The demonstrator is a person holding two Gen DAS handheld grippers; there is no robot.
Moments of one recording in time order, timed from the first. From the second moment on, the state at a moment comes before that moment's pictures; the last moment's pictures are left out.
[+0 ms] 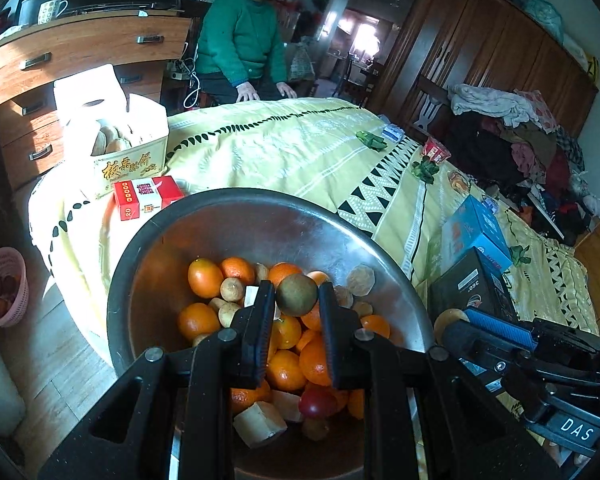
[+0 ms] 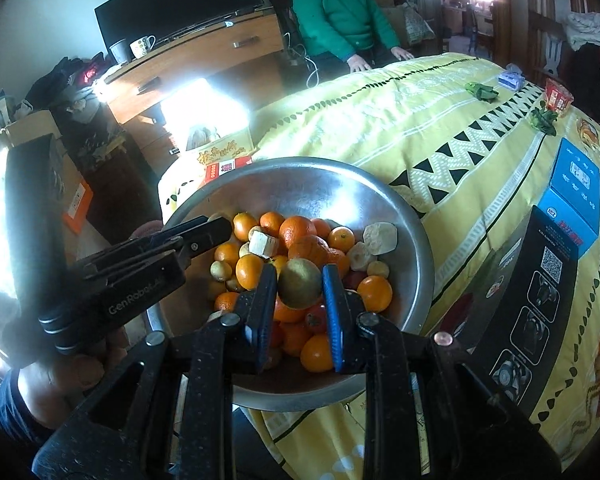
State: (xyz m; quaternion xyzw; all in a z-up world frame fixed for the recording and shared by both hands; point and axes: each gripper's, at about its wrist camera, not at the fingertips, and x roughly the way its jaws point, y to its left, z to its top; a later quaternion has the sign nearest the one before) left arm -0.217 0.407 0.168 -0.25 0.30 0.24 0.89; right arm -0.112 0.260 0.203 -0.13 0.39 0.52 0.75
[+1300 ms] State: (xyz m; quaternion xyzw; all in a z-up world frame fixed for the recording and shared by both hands) left arm -0.215 0.409 0.152 -0.27 0.31 0.23 0.88; right arm -0.114 0.274 0.187 -0.13 0.40 0.51 0.75
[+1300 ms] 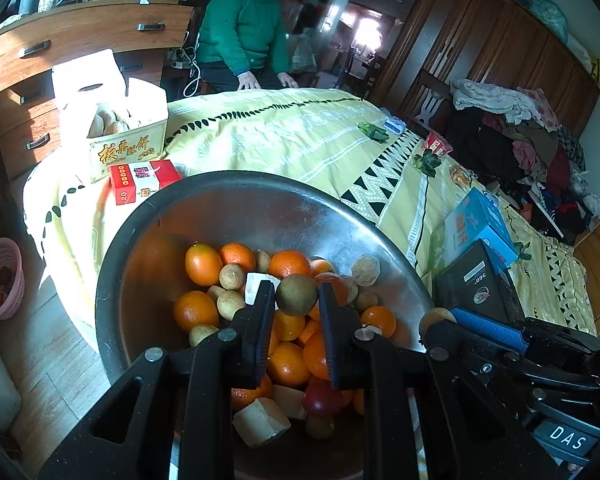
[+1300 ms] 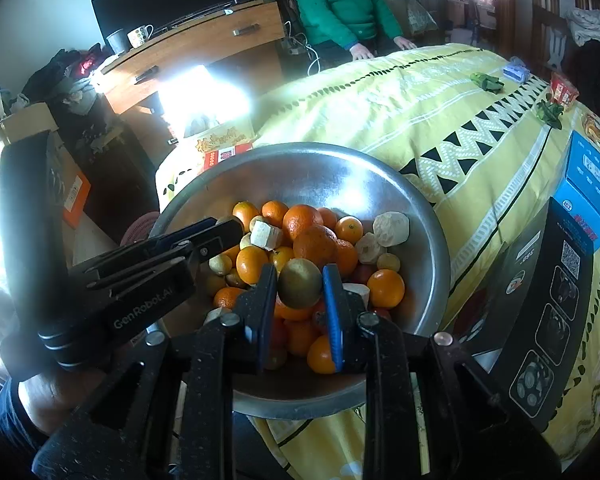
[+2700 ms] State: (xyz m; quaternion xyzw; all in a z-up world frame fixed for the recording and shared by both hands) left arm -0.217 0.415 0.144 -0.27 0.32 0.24 0.88; right arm -0.111 0.283 0.172 -0.13 0.42 0.52 0.73
